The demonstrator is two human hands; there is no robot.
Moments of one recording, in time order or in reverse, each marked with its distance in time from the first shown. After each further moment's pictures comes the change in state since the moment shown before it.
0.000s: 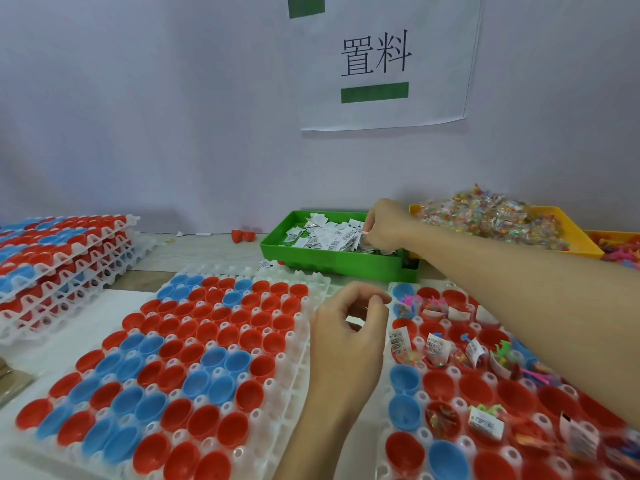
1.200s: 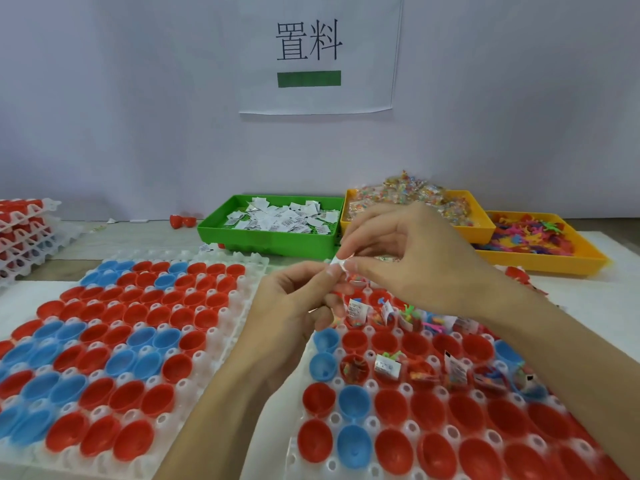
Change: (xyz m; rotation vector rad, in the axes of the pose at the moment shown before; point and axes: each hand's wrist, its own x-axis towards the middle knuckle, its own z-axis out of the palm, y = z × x) left_hand -0.006 0.010 0.005 -0.556 -0.356 -0.269; right_hand -0.209 0.024 -0.069 0.452 0.123 -0.483
